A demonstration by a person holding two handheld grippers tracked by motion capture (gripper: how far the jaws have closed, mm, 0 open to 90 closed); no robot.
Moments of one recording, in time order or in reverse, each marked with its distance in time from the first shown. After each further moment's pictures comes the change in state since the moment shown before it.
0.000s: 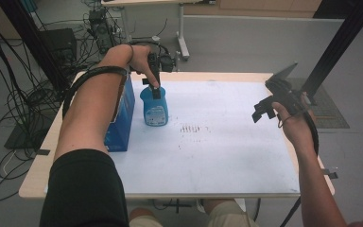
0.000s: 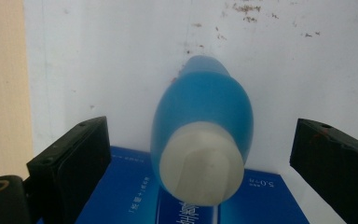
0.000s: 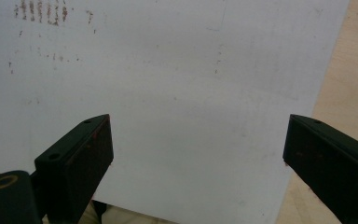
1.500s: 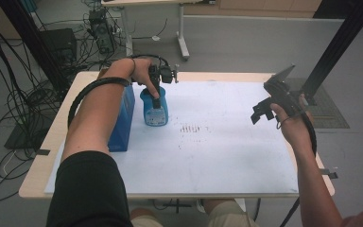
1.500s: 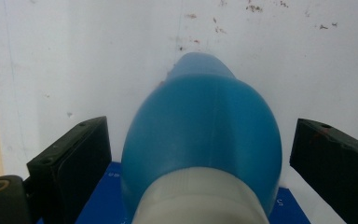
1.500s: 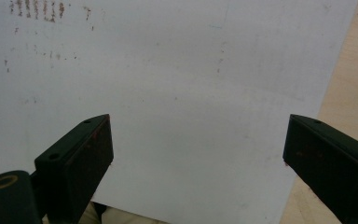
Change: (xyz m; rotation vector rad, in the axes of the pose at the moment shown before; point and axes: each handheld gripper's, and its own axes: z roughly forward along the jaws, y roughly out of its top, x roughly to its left) left arm 0.001 -0.002 0.036 0.004 -0.021 0.010; right arm -0.001 0.003 0.008 0.012 0.006 -0.003
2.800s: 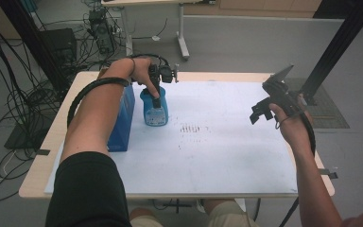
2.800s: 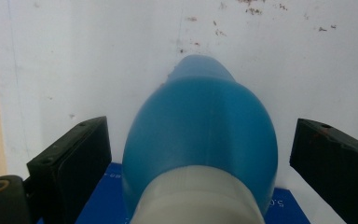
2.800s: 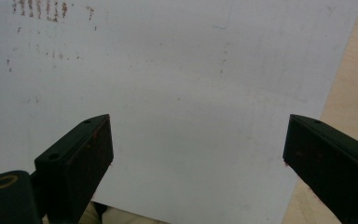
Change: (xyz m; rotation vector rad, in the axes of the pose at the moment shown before) left arm -0.002 0.000 -0.001 -0.006 0.007 0.002; right arm 0.002 0.001 0.001 -0.001 0.002 -0.004
